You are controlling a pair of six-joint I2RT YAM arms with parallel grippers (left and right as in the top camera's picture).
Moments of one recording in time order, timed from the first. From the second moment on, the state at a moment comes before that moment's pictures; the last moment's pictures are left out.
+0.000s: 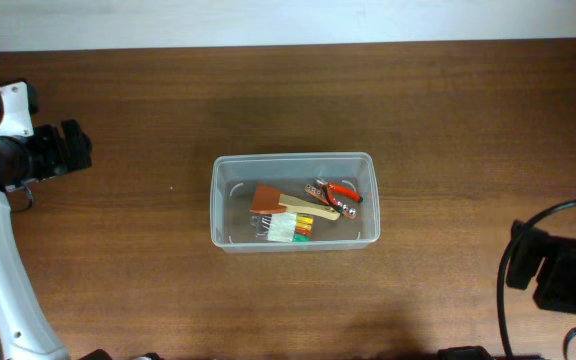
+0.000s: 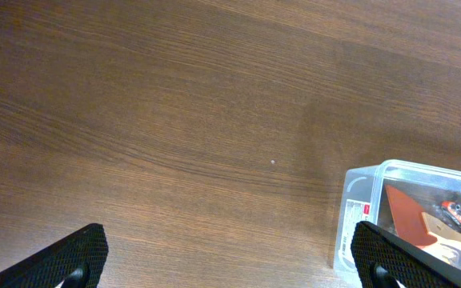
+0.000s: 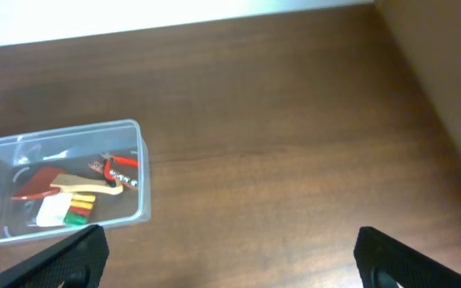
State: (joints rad) left arm 0.42 1.52 1.77 -1.28 0.21 0.13; right arm 0.05 0.97 1.90 -1.66 0.17 0.16
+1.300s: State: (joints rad) left arm 0.42 1.52 1.77 -1.28 0.21 0.13; right arm 0.05 0.58 1.48 -1.45 -0.22 0.23
